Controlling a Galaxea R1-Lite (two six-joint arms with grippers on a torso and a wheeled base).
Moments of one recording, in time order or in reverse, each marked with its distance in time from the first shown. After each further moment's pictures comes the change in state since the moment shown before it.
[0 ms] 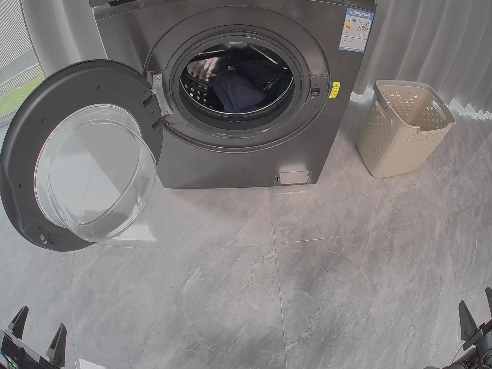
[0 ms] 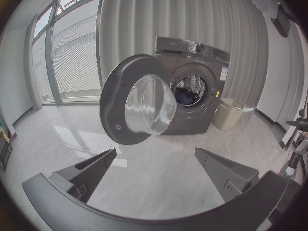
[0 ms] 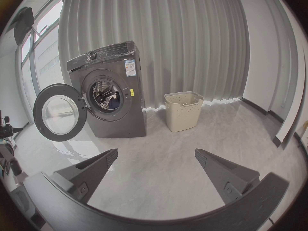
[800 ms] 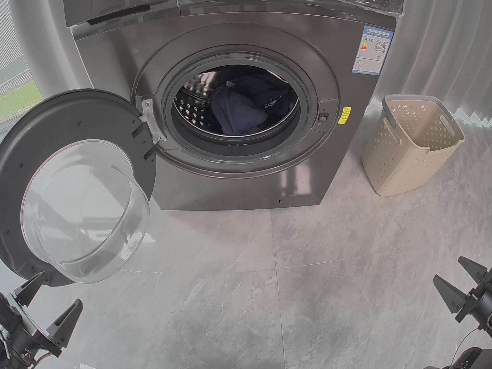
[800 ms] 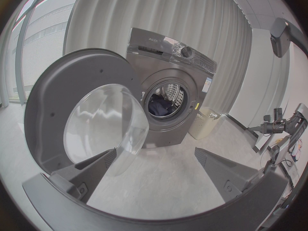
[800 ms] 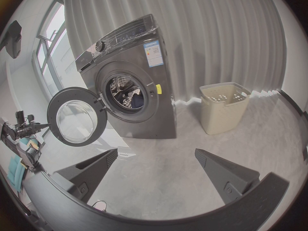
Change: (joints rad) left arm -0.402 0.454 0.001 -0.479 0.093 -0.057; right arm 0.300 0.648 0.000 -0.547 0.024 0.062
